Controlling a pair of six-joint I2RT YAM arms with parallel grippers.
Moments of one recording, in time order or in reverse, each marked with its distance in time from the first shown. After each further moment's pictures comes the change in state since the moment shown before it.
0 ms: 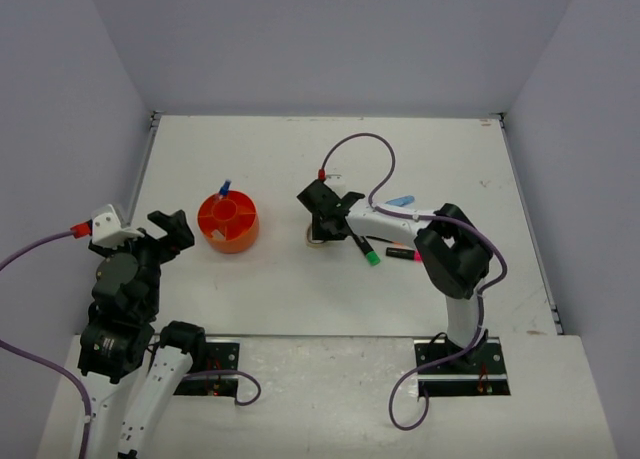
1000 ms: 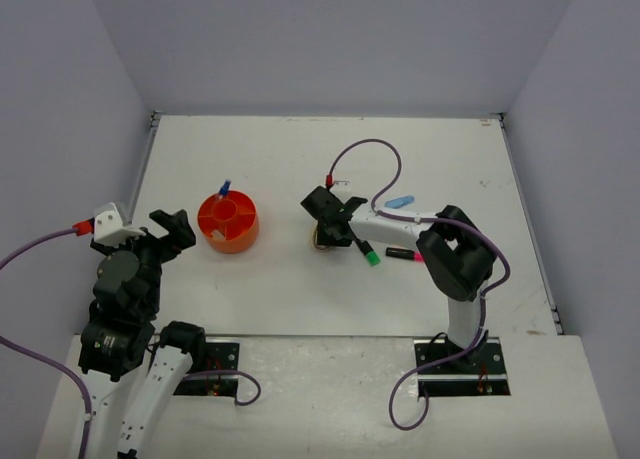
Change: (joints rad) left arm 0.000 0.011 0.000 0.001 0.012 0.000; right arm 0.007 -0.021 -0.064 -0.005 0.028 0.071
